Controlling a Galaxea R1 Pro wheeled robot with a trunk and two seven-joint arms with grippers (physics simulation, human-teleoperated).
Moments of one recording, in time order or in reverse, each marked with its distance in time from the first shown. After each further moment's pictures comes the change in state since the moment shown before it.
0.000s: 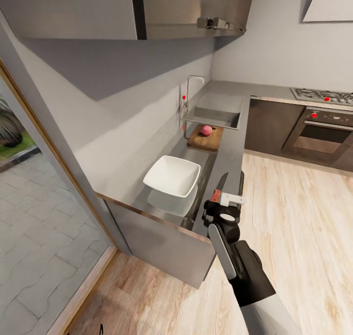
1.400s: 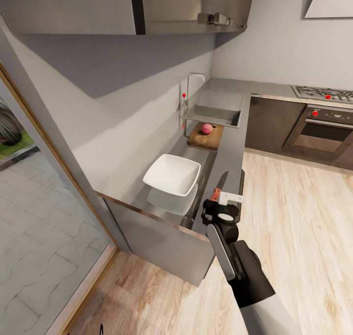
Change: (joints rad) left arm 0.000 0.000 0.000 -0.001 0.000 0.000 0.000; right arm 0.000 0.000 0.024 -0.014 0.011 0.003 -0.009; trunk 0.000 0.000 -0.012
